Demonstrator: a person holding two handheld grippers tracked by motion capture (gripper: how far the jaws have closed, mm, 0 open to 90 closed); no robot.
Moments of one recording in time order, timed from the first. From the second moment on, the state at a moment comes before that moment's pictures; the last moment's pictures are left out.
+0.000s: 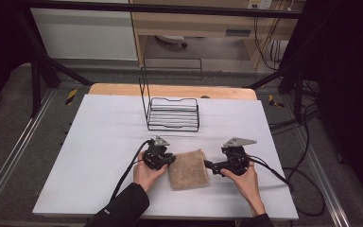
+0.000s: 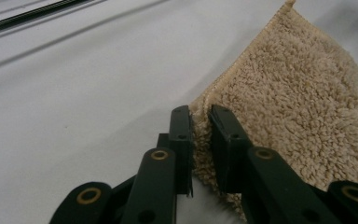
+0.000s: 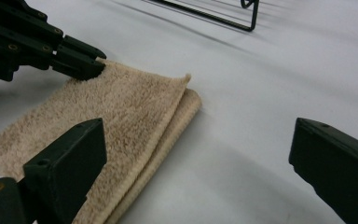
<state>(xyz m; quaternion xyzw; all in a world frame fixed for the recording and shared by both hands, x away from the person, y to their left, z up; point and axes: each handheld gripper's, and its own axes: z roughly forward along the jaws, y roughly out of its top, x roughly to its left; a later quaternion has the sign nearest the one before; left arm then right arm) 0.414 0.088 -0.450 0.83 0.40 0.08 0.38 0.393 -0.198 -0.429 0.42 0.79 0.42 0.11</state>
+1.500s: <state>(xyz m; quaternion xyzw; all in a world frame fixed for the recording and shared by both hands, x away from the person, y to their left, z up) 0.415 0.092 -0.453 0.83 0.39 0.07 0.39 0.420 -0.162 -0.453 0.45 0.80 0.39 0.04</state>
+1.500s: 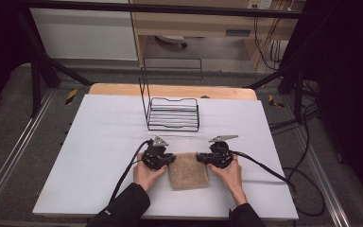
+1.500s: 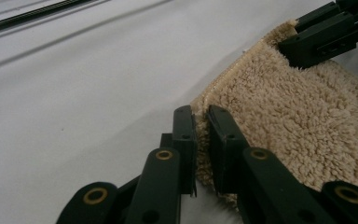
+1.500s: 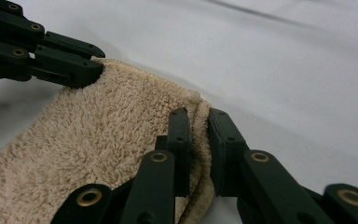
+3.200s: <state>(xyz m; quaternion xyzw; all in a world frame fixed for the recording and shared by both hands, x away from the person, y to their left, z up) 0.386 0.109 -0.393 0.79 0.36 0.10 0.48 0.391 -0.173 -0.396 0.41 0.77 0.48 0.08</state>
